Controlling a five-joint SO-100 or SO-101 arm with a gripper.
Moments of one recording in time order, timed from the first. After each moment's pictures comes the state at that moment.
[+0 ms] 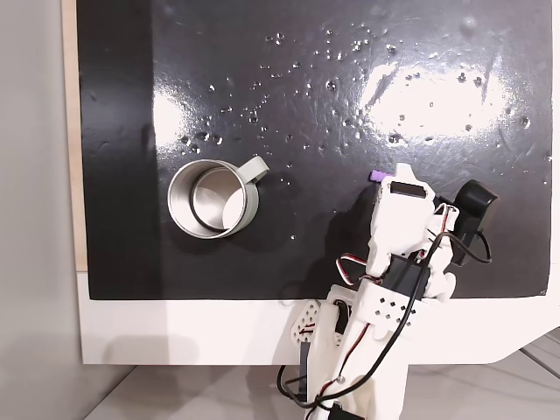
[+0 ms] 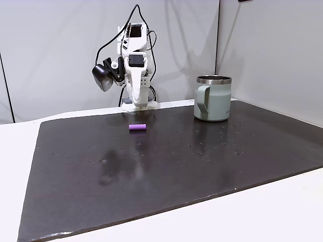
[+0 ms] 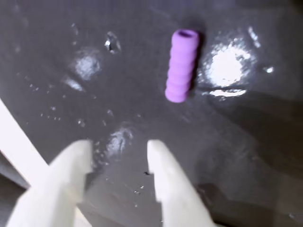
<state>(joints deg) 18.5 132.5 135.6 57.0 -10.3</state>
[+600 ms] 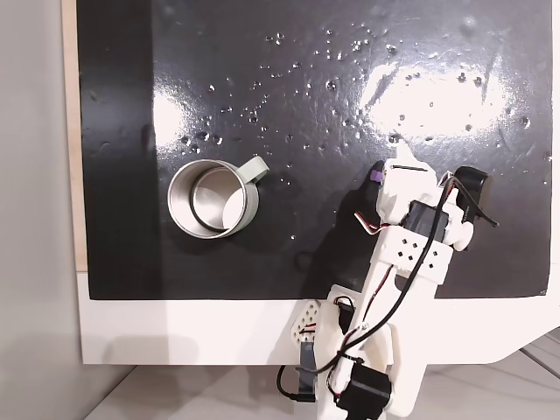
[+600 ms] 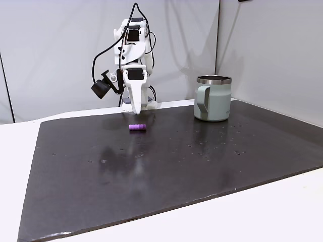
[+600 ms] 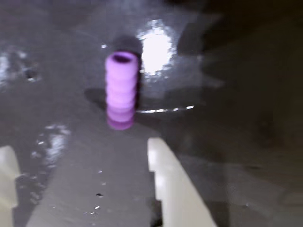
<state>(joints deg) 18.5 108.5 123.4 63.5 -13.7</state>
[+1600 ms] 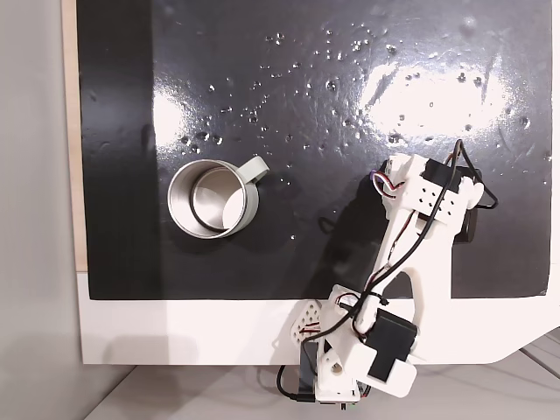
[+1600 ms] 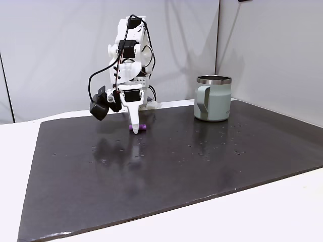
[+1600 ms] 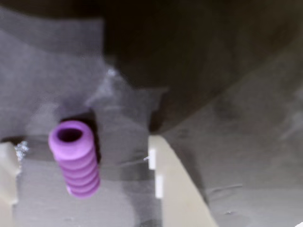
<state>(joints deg) 20.8 85.2 111.1 67.9 -15.6</state>
